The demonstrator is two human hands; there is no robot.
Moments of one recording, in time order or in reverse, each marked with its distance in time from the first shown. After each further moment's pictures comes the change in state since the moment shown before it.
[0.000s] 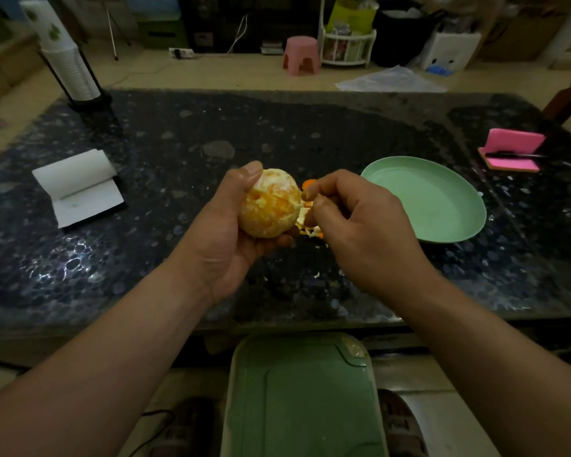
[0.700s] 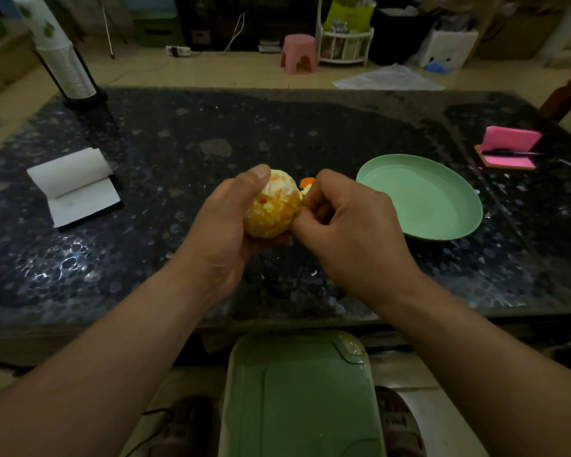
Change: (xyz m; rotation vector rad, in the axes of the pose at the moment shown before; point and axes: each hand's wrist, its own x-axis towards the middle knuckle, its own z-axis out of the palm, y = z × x) left_hand 0.002 -0.008 -0.001 0.113 0.022 0.093; right_hand -0.002 -0.001 0.009 -0.185 0.071 -0.108
